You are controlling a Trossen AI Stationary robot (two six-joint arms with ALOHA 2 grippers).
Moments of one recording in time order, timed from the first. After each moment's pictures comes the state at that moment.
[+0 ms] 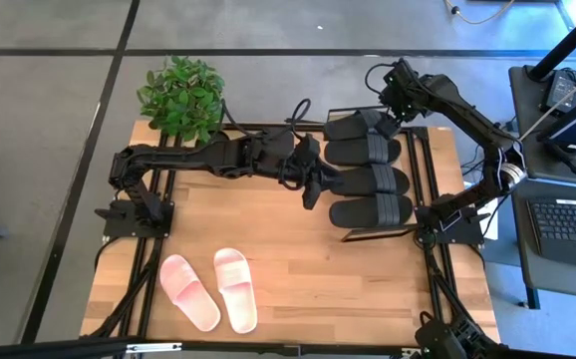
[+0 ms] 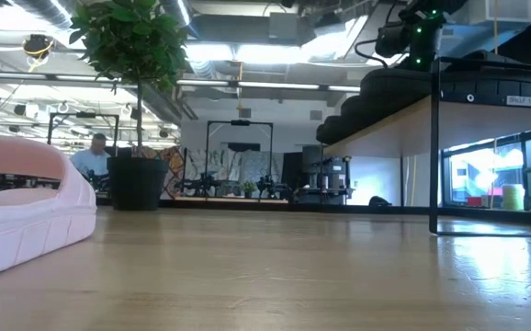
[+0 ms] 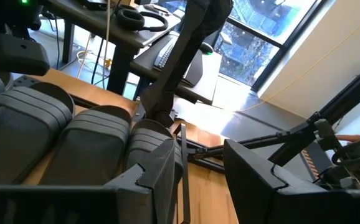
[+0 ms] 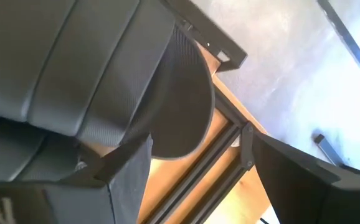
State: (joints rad) left arm 0.05 1.73 1.72 -0.23 0.06 -0.41; right arm -0.95 1.46 1.43 -1.18 0.23 -0.22
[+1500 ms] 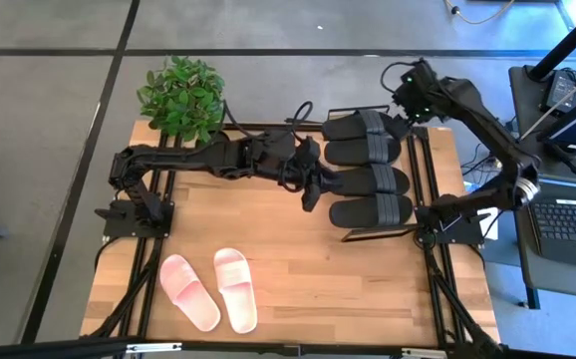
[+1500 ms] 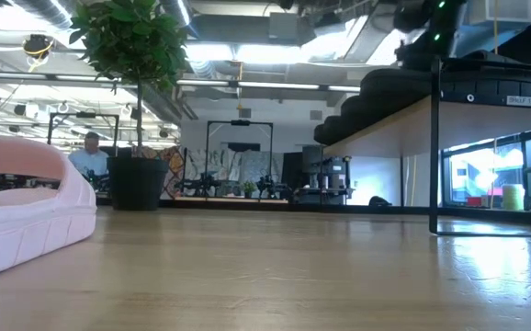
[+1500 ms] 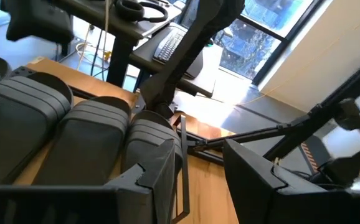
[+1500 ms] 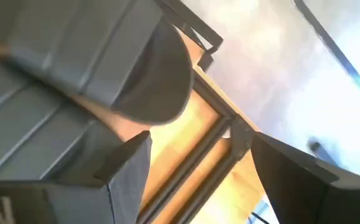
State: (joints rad) left arm 0.04 1.73 1.72 -0.25 0.07 -0.41; right arm -0.95 1.32 1.42 -1.23 0.22 -0.22
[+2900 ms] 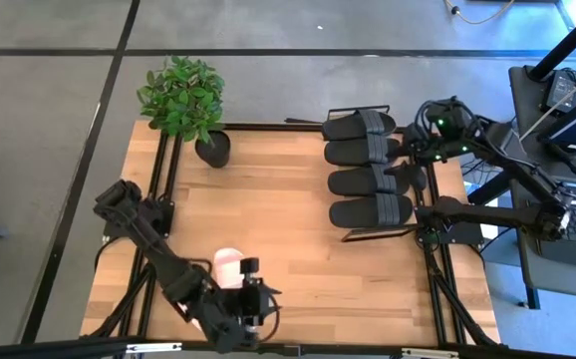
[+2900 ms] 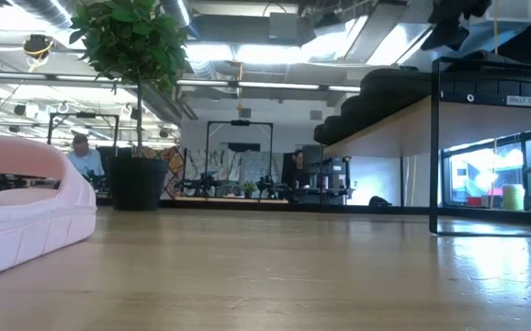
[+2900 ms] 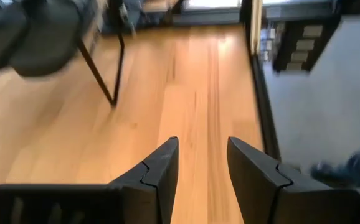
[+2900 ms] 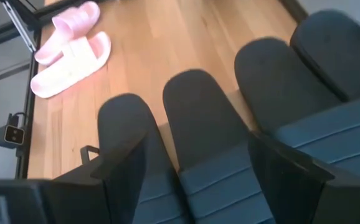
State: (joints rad) left arm -0.75 1.82 1.72 -0.73 -0.69 -0.53; right arm -0.63 0.90 1.22 -1.12 -0.44 -0.11
